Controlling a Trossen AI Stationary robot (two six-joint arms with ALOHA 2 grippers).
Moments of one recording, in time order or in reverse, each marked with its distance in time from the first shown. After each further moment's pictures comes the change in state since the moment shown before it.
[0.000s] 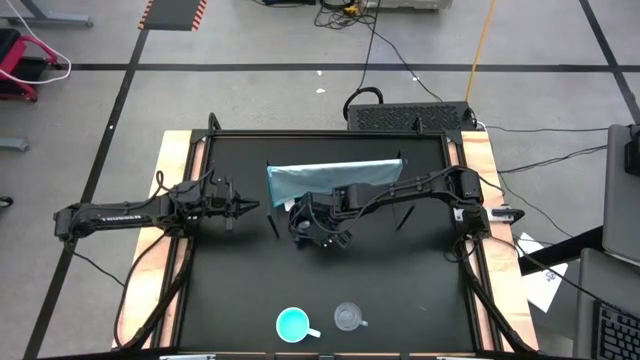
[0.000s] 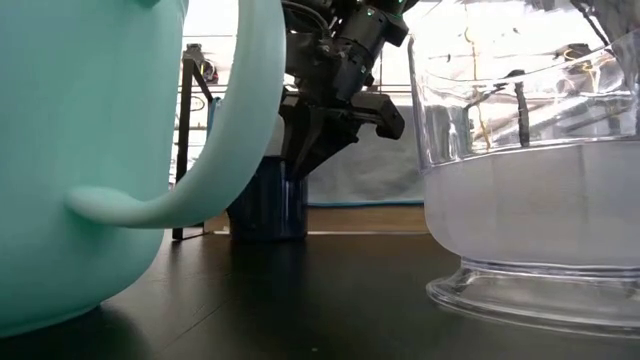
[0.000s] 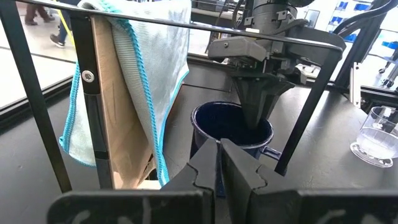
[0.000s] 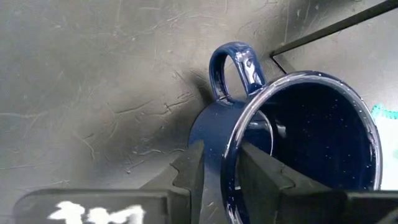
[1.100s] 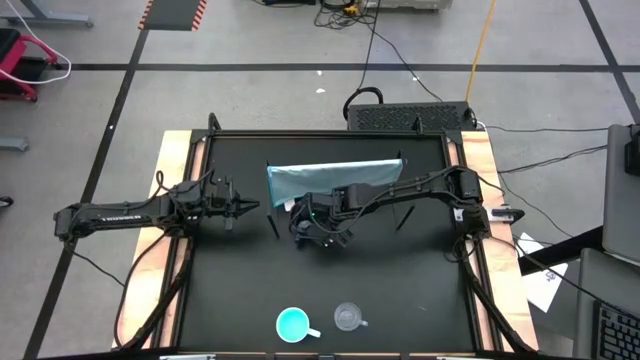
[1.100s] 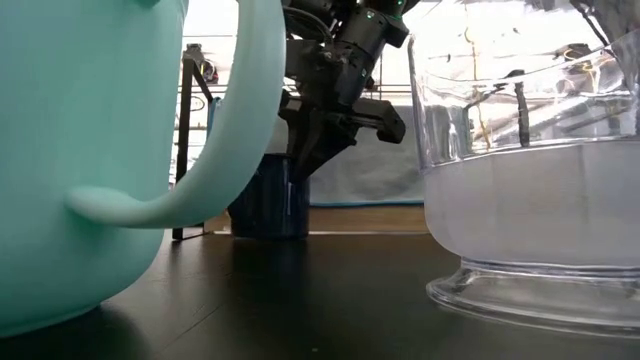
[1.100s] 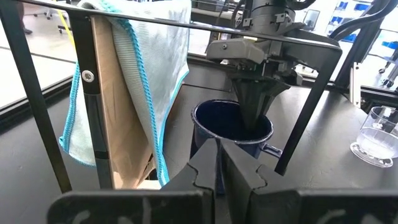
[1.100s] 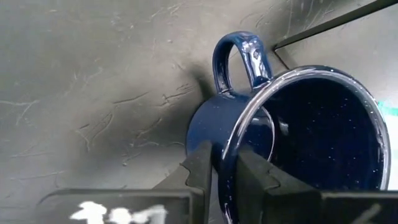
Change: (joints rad) left arm 0.000 0.000 0.000 0.000 0.000 0.000; right arm -0.001 0.003 -0.002 -0.004 0.020 -0.030
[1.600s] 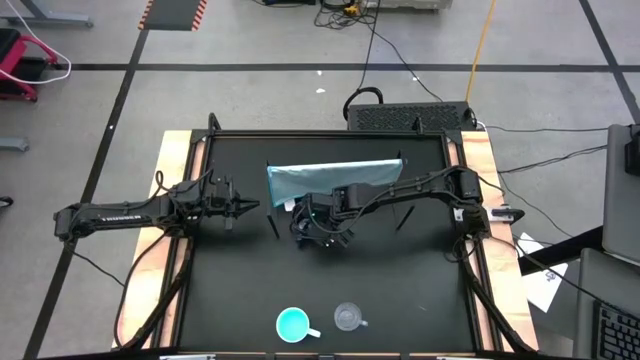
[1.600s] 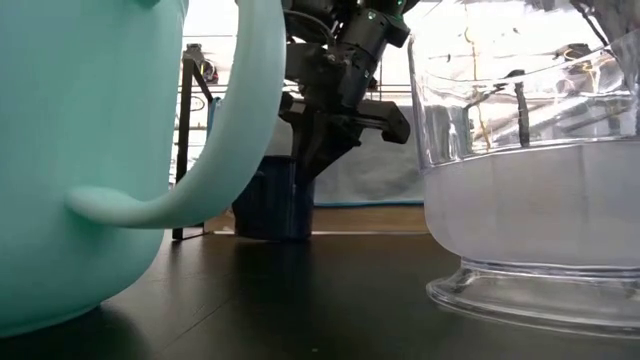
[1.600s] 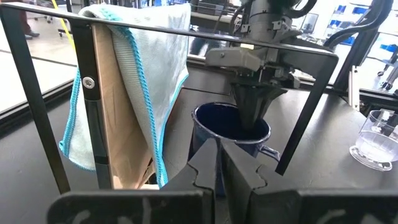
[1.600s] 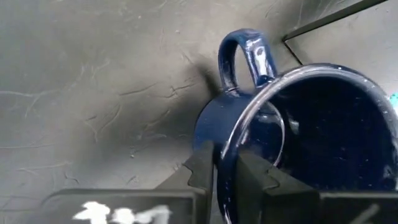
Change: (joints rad) left arm 0.000 0.000 0.000 0.013 0.000 0.000; right arm 0.000 0.001 0.000 -0.035 0.001 0.003
